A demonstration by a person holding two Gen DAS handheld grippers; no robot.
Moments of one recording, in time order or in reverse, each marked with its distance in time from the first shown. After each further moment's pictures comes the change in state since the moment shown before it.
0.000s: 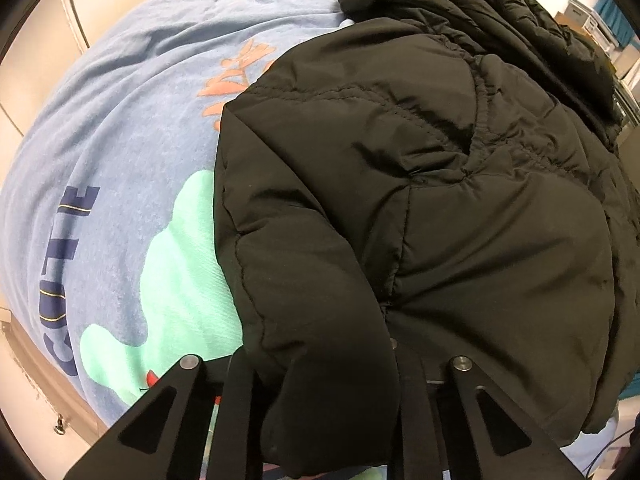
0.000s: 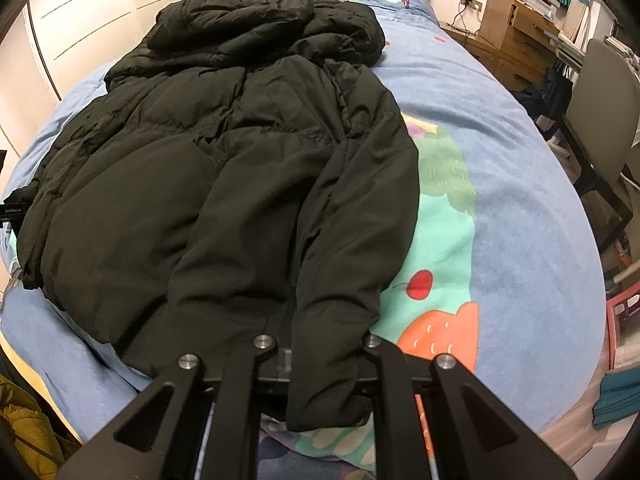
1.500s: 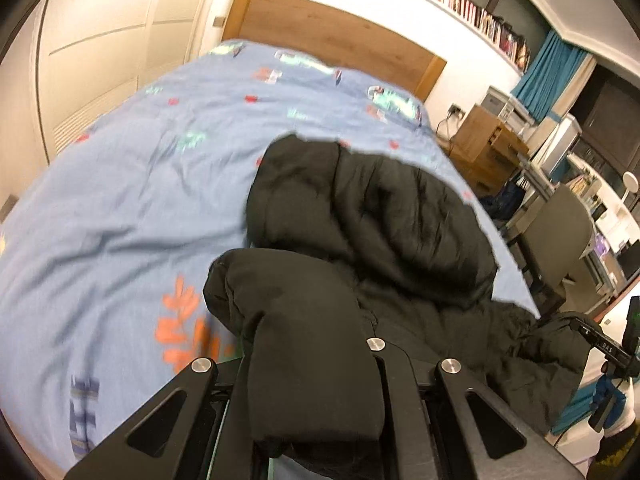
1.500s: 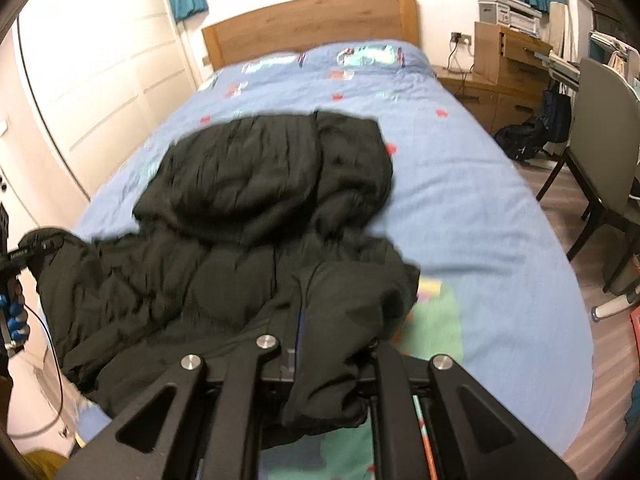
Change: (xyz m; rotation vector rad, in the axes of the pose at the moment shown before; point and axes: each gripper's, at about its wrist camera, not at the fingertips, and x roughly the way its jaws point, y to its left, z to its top) left arm -0.162 0.005 0.131 0.022 -0.373 -0.331; right arm -0.084 -0.022 0.156 0.135 -0.234 0.108
